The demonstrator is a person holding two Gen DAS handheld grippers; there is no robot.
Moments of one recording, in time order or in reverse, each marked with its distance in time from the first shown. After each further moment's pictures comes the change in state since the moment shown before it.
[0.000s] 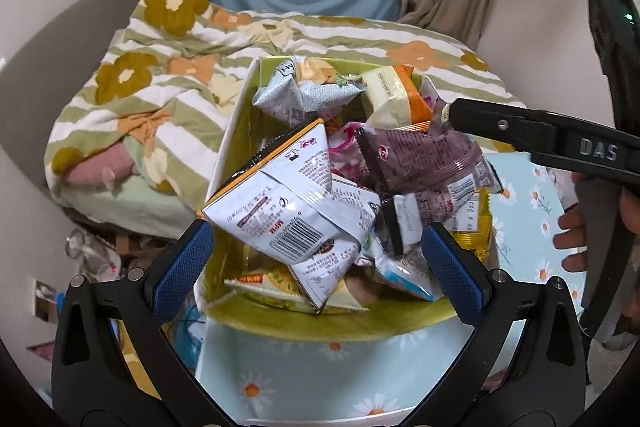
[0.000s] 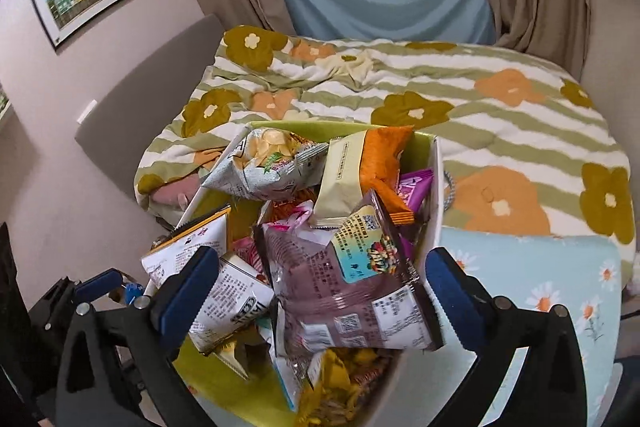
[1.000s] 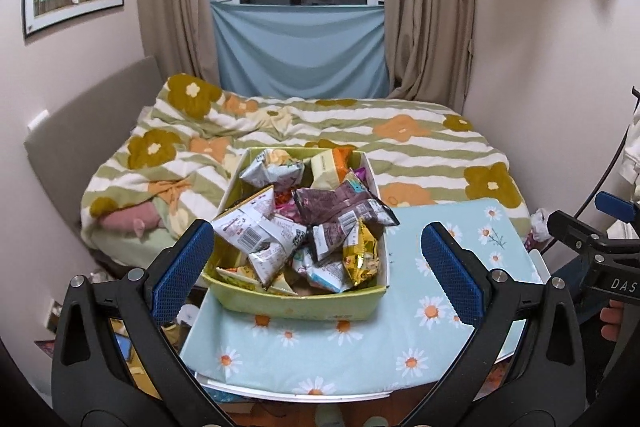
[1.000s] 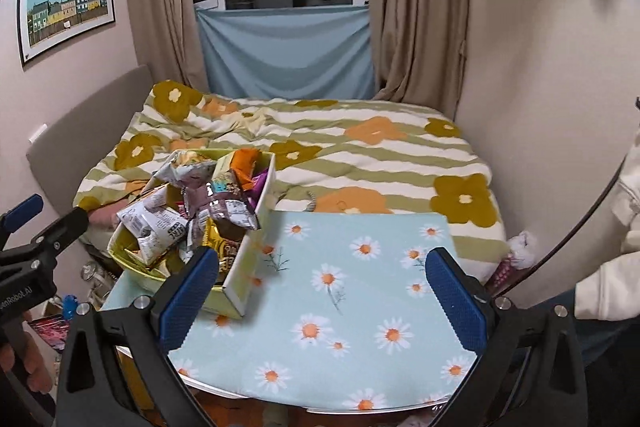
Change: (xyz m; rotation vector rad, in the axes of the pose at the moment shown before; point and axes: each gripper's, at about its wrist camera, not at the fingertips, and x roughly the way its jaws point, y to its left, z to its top) left arm -0.162 -0.106 -0.040 0.042 -0.306 0.069; right arm -0.233 -0.028 -0.114 0.036 -0.230 -0.391
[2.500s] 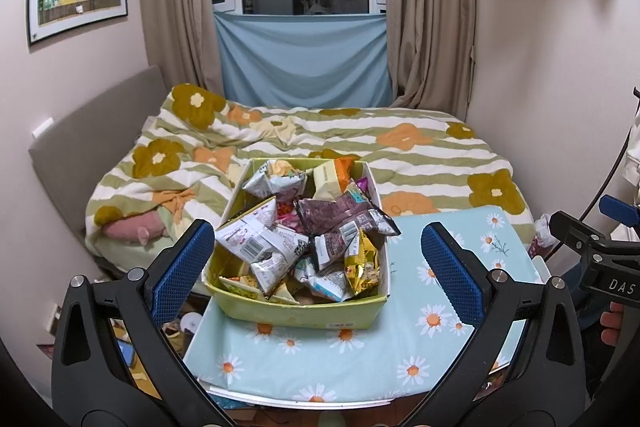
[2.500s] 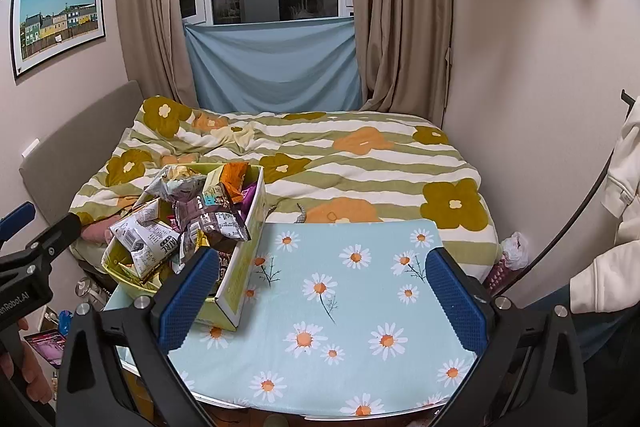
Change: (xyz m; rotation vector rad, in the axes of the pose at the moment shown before) left arm -0.004 -0.005 0.003 0.007 -0.033 0.021; right arm -0.005 -0.009 -0.002 0.022 -0.039 -0.017
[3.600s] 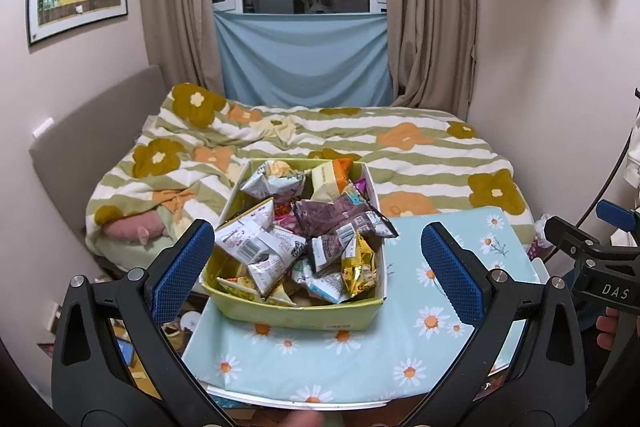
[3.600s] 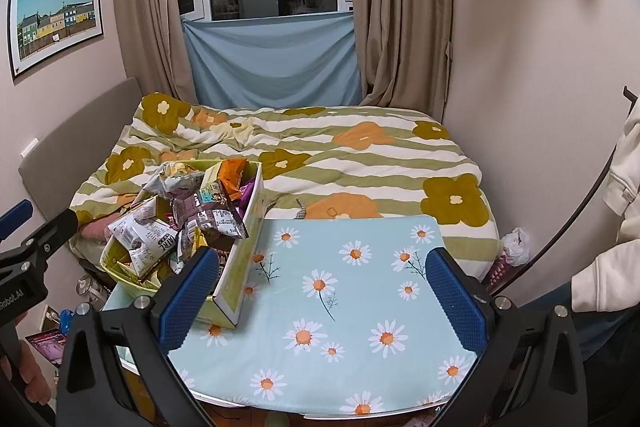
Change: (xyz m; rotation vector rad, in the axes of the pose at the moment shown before) left arm 0.002 -0.007 0.004 0.001 0.003 0.010; right arm 0.004 -0.003 -0.003 0.008 0.014 0.001
